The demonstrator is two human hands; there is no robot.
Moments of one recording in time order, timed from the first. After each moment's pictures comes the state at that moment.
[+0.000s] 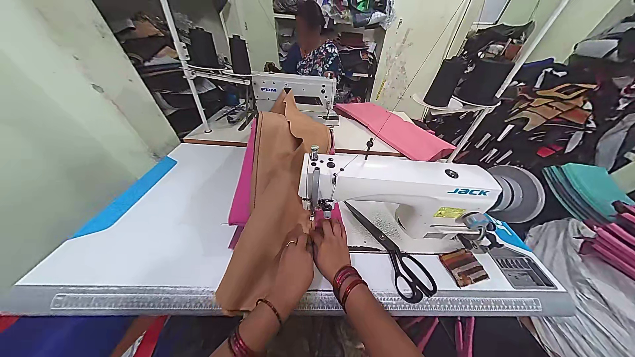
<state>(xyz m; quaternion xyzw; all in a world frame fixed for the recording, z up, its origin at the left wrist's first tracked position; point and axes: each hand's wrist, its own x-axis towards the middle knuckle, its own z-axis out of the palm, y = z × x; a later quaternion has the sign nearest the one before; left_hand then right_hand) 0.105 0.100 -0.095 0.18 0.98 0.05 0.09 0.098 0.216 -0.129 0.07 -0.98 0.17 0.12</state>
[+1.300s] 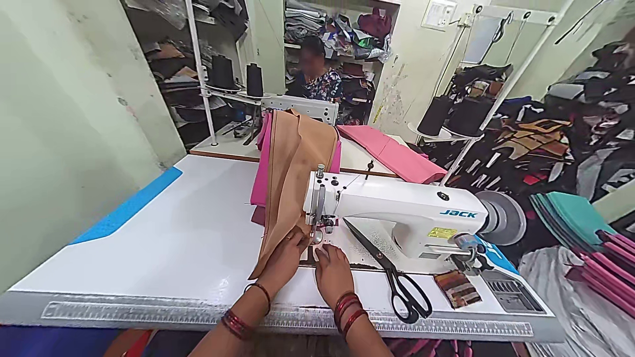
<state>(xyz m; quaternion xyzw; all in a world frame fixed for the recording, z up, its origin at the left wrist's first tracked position) 0.048 0.069 -0.122 0.30 0.94 0.18 -0.05 0.118 0.218 -0.124 0.01 -0.98 0.18 0.05</state>
